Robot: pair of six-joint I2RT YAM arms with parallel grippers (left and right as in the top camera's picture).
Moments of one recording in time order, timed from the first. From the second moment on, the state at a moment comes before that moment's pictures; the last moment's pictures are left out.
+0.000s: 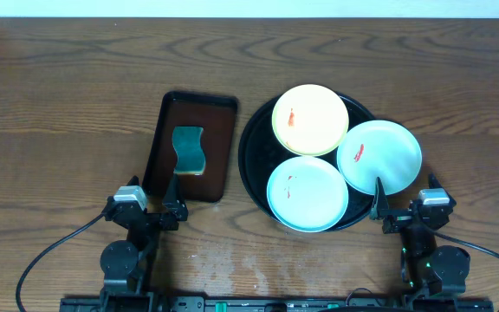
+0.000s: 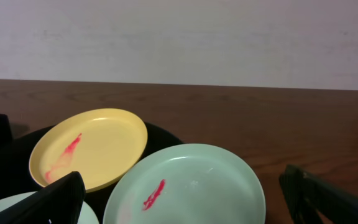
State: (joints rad) left arm -0.04 0.02 0.01 -0.10 0.05 -0.28; right arm 0.00 0.01 0.01 -0.07 -0.07 -0.01
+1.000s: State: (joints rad) left arm -0.04 0.02 0.06 -0.20 0.14 -0.28; right arm 0.00 0.01 0.04 -0.14 -0.10 0.06
